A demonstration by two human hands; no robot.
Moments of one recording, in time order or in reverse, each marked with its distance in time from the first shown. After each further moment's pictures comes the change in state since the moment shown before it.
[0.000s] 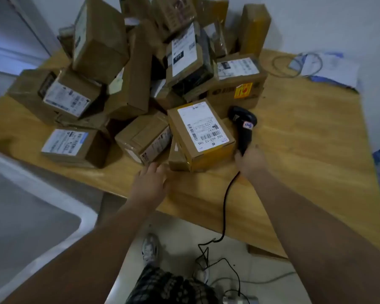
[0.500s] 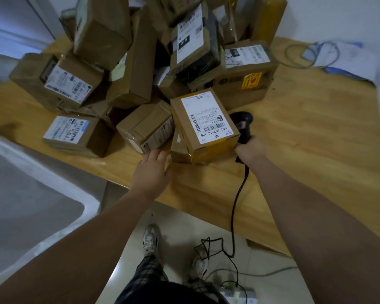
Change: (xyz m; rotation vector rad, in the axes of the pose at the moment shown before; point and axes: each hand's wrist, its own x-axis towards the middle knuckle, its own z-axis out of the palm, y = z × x) left_hand 0.006 0.006 -0.003 -0.118 0.103 -0.028; right_hand 0.009 -0.013 -0.005 0.352 -0.099 0.153
